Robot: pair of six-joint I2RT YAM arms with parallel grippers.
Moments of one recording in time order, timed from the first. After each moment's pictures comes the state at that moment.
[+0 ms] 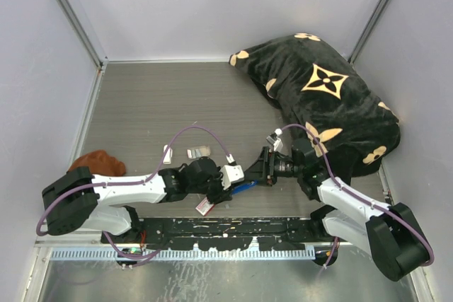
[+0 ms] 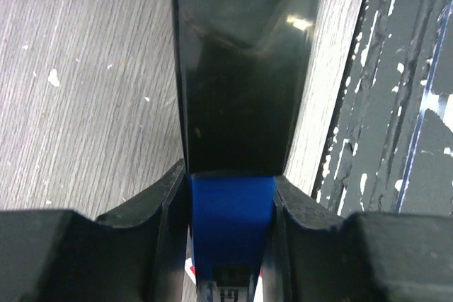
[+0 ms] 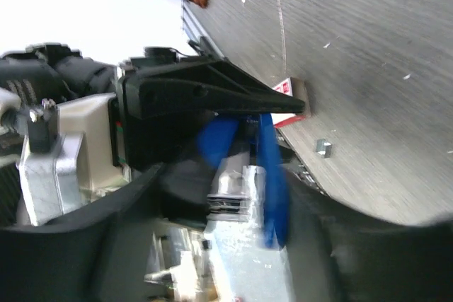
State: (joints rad) left arm -1.12 1.32 0.57 0.08 0.20 0.06; right arm 0.46 0.99 0.25 0.33 -0.88 1.06
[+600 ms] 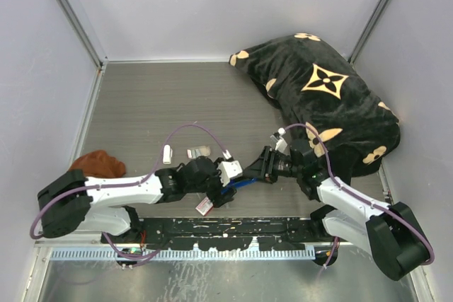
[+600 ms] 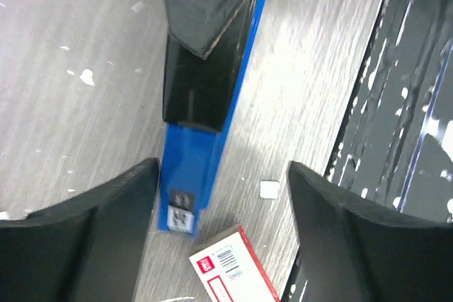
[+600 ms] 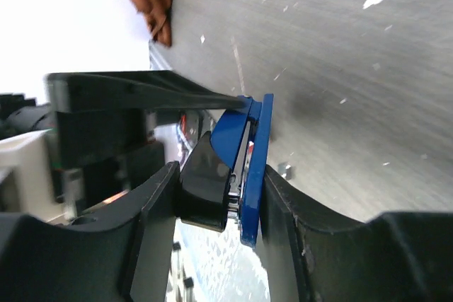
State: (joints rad) left arm -1.12 1.31 0.58 0.08 0.15 0.03; right arm 0.47 1.00 0.28 0.24 -0.76 1.00
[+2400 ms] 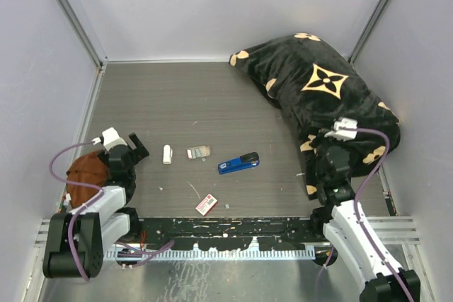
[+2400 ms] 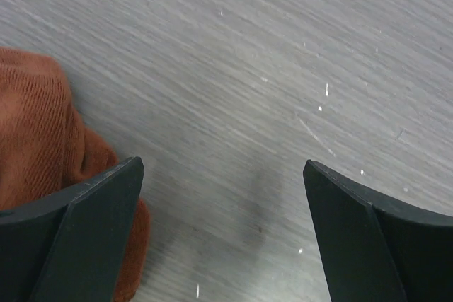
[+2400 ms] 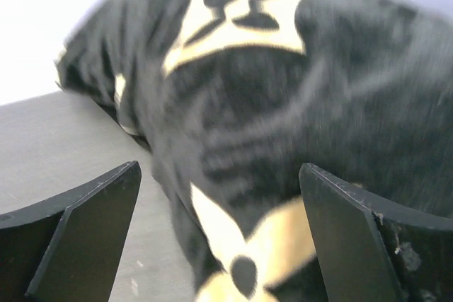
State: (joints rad) left arm 0.01 0.96 0.12 0.43 -0.33 -0.35; right arm 0.20 0.58 0.36 0.25 0.39 0.18
